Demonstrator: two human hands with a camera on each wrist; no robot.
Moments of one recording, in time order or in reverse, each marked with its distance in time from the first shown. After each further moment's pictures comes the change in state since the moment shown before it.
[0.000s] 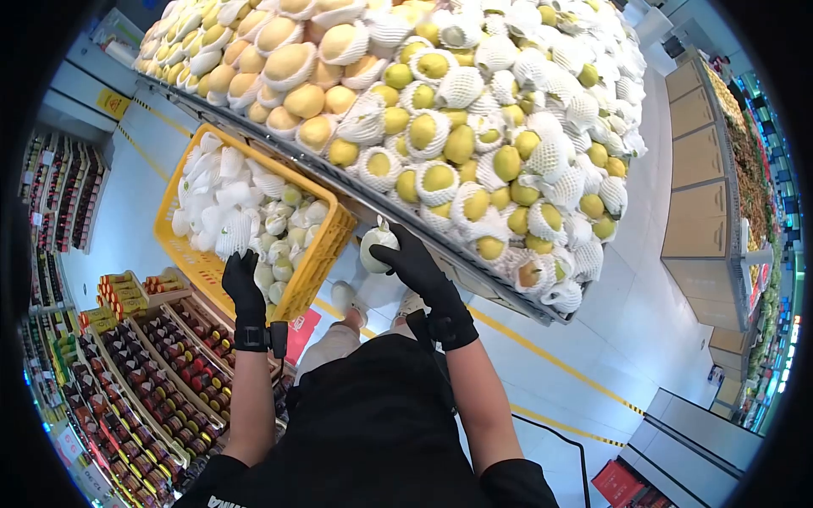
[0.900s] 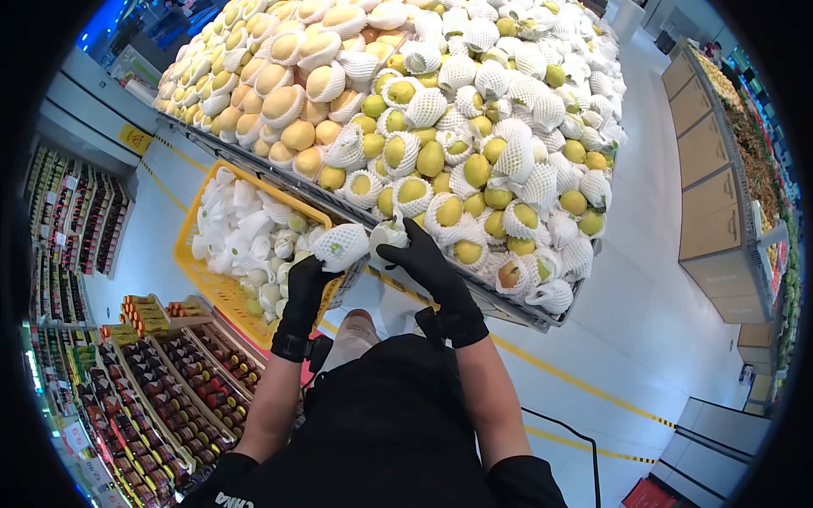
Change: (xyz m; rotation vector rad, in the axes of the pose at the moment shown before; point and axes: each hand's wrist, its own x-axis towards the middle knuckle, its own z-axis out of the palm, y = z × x) left_hand -0.124 0.020 0.127 0.552 -0.775 0.095; right_hand -0.045 -0.045 -0.054 0.020 0.014 -0.141
